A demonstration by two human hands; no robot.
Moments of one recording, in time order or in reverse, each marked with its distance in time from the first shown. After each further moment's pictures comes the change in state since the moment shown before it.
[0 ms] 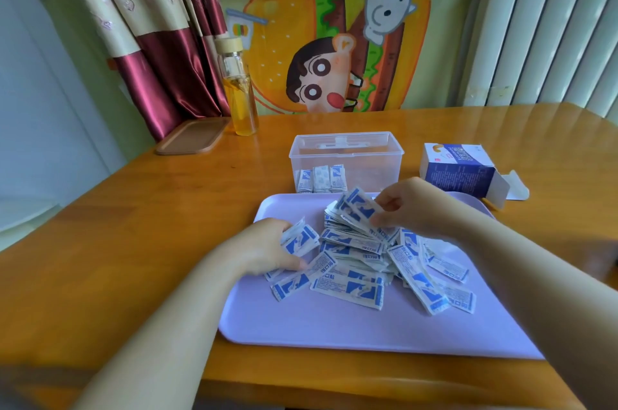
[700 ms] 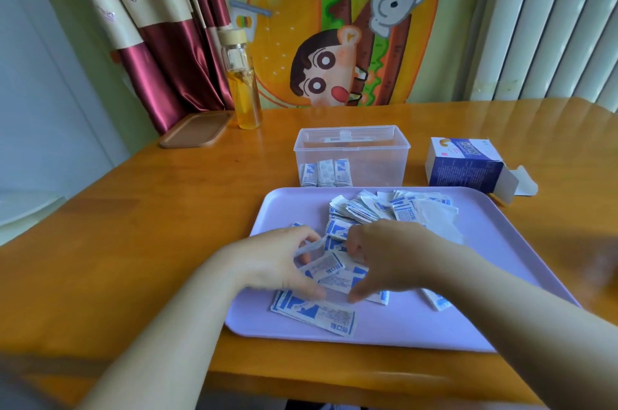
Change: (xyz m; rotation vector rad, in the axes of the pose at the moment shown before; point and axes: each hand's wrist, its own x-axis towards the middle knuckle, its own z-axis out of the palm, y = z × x) left_hand -0.024 0.012 0.003 0.057 -0.210 0.075; right_hand -0.035 -0.040 0.037 -0.625 -0.297 -0.134
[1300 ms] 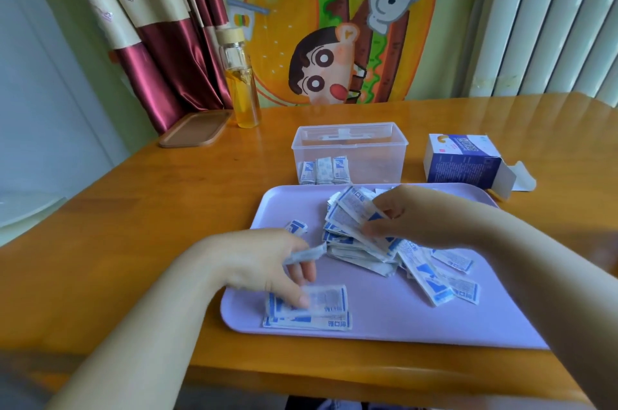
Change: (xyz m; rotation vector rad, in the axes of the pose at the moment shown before) left_hand -0.015 -0.002 -0.010 -0.038 -0.157 0.076; right_hand -0.008 0.038 -0.022 0.374 0.129 -0.004
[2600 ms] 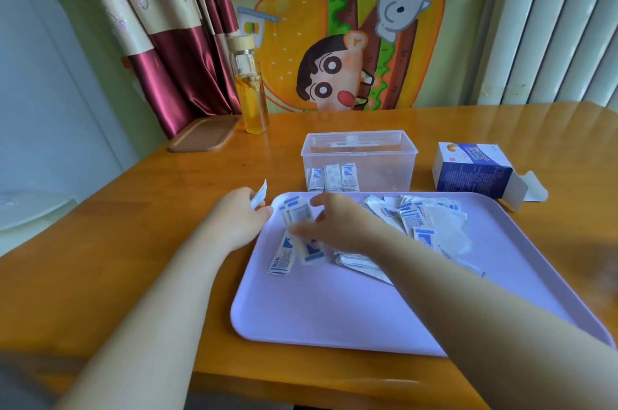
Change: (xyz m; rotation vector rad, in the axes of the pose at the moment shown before) left_hand 0.020 -0.037 -0.032 -0.063 0.798 -0.327; right_hand 0.068 -0.054 0.051 0.363 0.071 0.066
